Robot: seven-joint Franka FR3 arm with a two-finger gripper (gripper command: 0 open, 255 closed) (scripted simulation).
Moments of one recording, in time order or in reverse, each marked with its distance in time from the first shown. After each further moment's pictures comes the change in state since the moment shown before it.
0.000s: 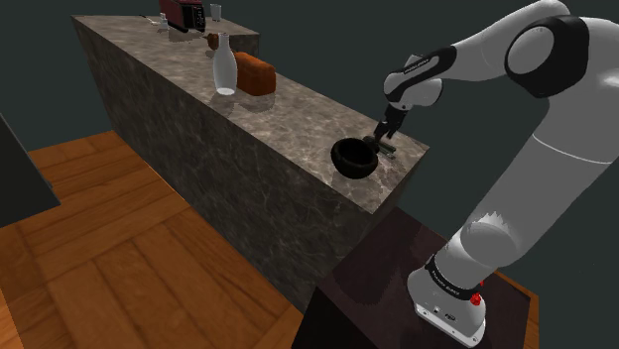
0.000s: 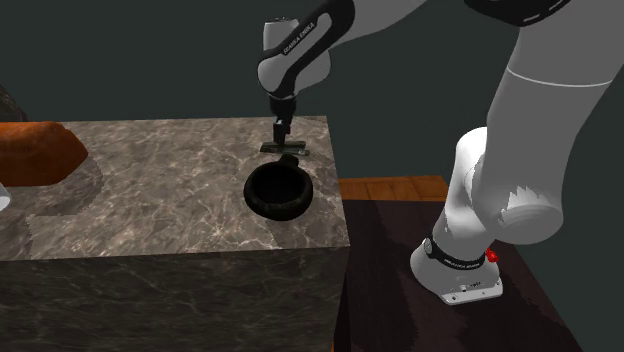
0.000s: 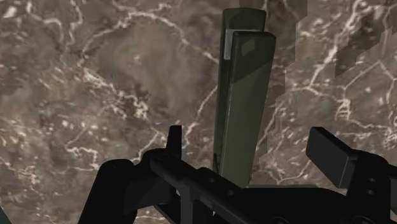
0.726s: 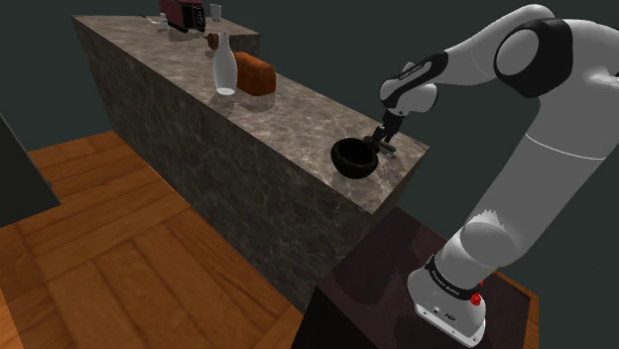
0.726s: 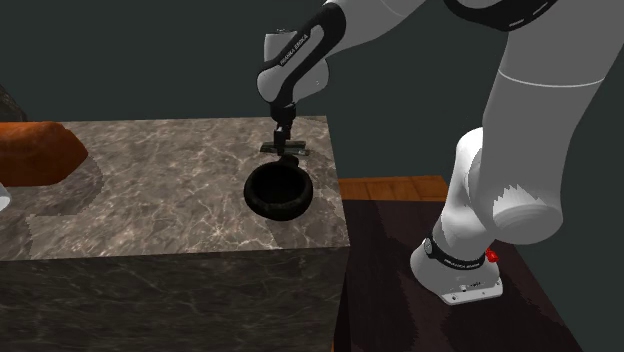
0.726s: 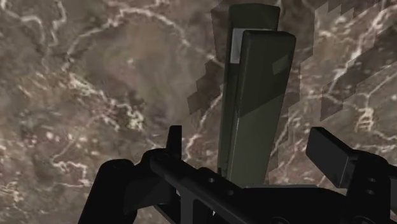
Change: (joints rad) arm -0.006 0.049 0.006 -0.012 0.038 0.054 -0.027
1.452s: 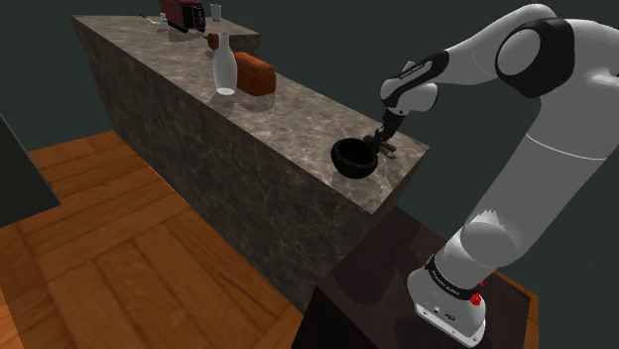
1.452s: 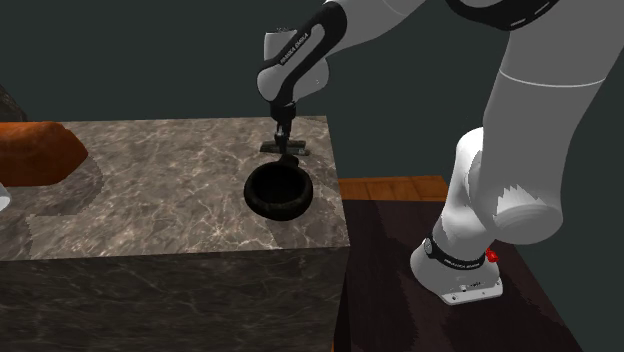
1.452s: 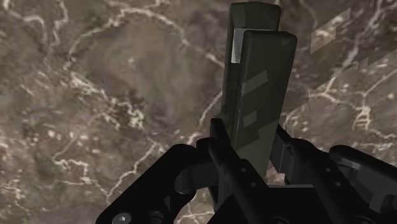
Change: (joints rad) arm 0.001 -0.006 -0.001 0.002 -0.005 -0.006 0.004
